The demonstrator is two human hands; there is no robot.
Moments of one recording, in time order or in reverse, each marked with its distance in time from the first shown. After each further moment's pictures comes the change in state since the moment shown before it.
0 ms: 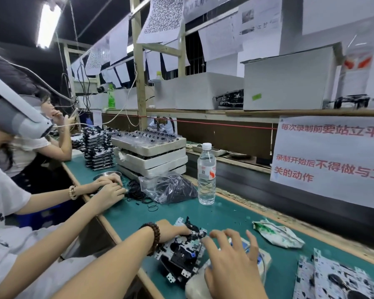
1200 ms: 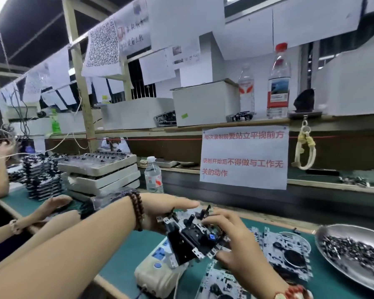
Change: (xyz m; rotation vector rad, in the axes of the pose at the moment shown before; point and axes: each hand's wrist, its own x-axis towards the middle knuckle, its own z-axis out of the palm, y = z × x) left_hand -0.190 0.143 -0.004 -0.454 -0.444 0.407; right_hand -0.085 0.088 -0.121 0.628 0.060 0.078
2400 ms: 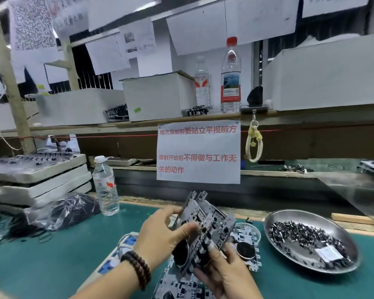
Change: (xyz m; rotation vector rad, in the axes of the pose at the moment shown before) left_hand 0.062 -0.024 0.095 0.342 0.546 0.594; right_hand -0.043 0.040 -0.005 1.299 0.423 0.875
